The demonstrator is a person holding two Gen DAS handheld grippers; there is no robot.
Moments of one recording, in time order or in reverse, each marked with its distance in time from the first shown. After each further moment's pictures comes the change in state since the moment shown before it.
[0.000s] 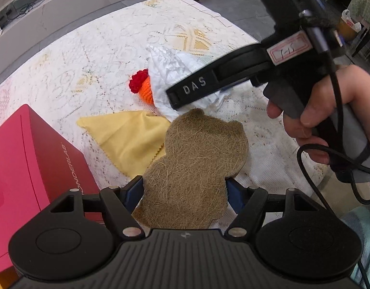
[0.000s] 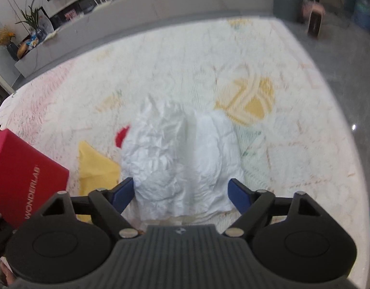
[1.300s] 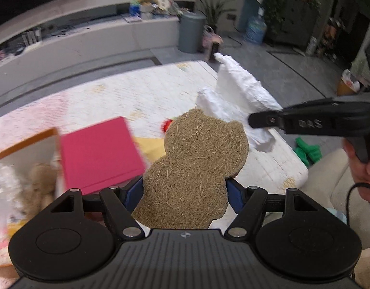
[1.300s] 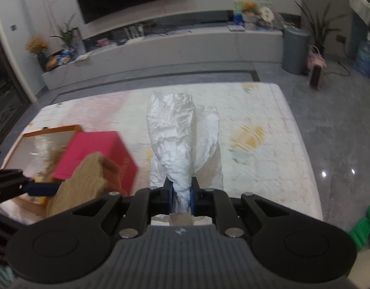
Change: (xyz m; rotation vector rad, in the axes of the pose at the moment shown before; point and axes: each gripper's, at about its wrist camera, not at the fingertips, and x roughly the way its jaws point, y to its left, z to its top) left arm -0.156 0.035 -0.077 -0.161 -0.301 0.031; right arm -0.209 0.069 -0.066 -0.157 -0.244 0.041
